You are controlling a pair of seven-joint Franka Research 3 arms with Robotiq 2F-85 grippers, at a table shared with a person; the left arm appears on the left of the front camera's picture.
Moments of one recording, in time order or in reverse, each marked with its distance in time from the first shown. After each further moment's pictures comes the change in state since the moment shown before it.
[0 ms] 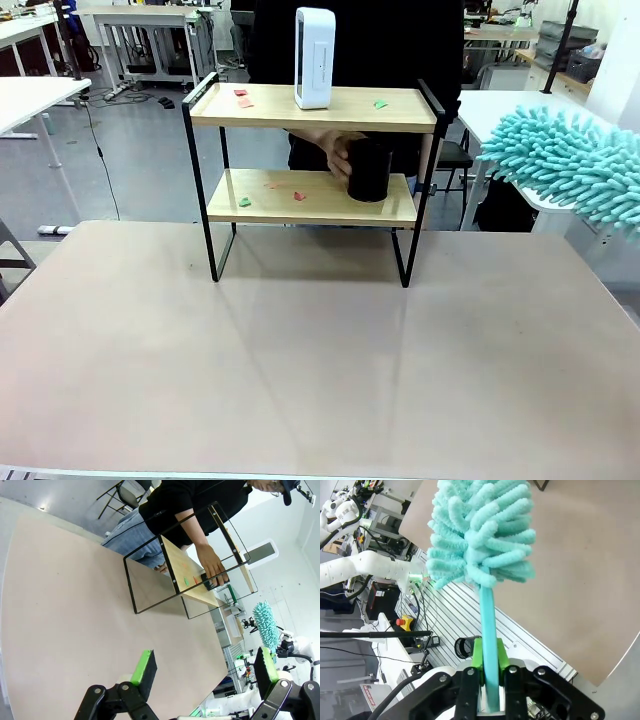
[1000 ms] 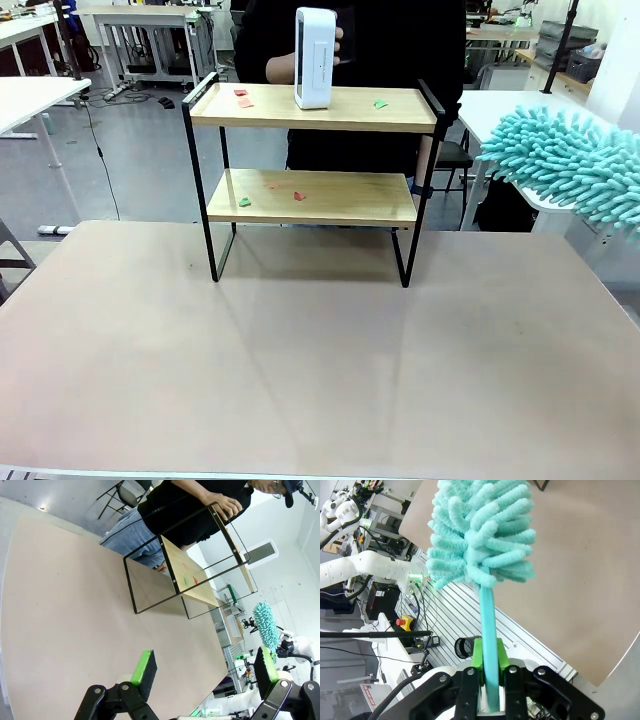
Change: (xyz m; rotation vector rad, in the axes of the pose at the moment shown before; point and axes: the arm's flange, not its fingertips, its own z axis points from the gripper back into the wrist) left arm 0.000 0.000 0.000 0.000 0.000 0.000; right arm 0.000 0.000 0.000 0.000 0.000 0.000
